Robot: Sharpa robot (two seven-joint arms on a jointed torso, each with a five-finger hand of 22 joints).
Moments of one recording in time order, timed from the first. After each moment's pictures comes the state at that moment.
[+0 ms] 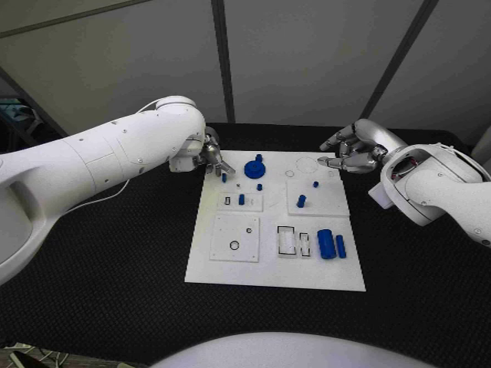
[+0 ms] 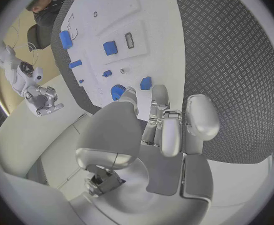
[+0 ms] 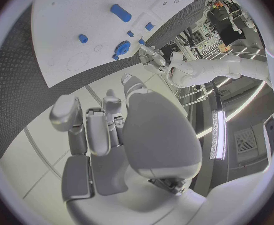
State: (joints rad) left arm 1.32 -0.48 0.02 0.95 -1.10 0.38 -0.58; left_hand 1.21 -0.02 -0.07 0.27 0.13 0.91 0.08 0.56 0.36 1.12 0.01 0.94 0.59 1.47 -0.06 1.50 1.31 0.14 1.41 0.05 1.23 1.14; right arm 1.17 -0.86 0.08 1.58 -1.23 -0.41 -0.25; right_hand 1.45 -0.16 0.12 0.29 0.35 0.99 0.14 0.14 0.07 1.20 0.06 1.10 0.98 1.47 -0.01 1.39 1.28 0.09 1.30 0.09 1.27 1.07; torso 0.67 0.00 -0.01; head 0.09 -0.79
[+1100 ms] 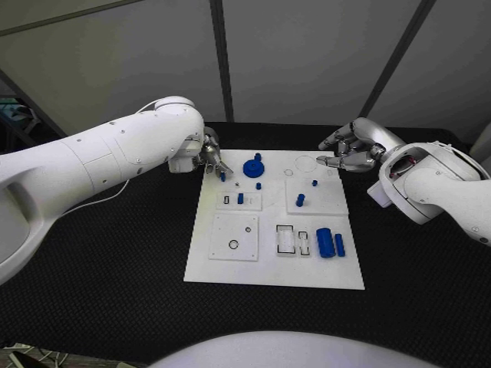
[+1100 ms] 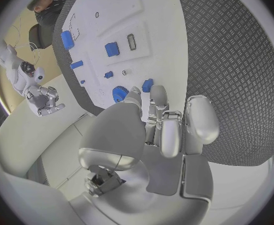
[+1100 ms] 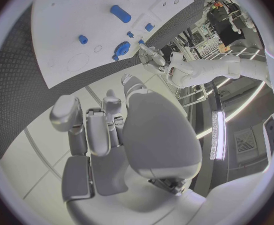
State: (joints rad) left arm 1.31 -0.48 0.02 0.95 -1.09 0.38 -0.57; left_hand 1.28 0.03 -0.06 0.23 0.13 0.95 0.06 0.57 0.33 1.15 -0.01 0.96 0.59 1.47 -0.06 1.53 1.31 0.14 1.42 0.04 1.25 1.17; right arm 1.17 -0.86 0.08 1.58 -1.23 -0.40 -0.24; right_hand 1.45 -0.16 0.12 0.28 0.35 0.99 0.14 0.14 0.07 1.20 0.06 1.10 0.98 1.47 -0.01 1.39 1.28 0.09 1.30 0.09 1.27 1.07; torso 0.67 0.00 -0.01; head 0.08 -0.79
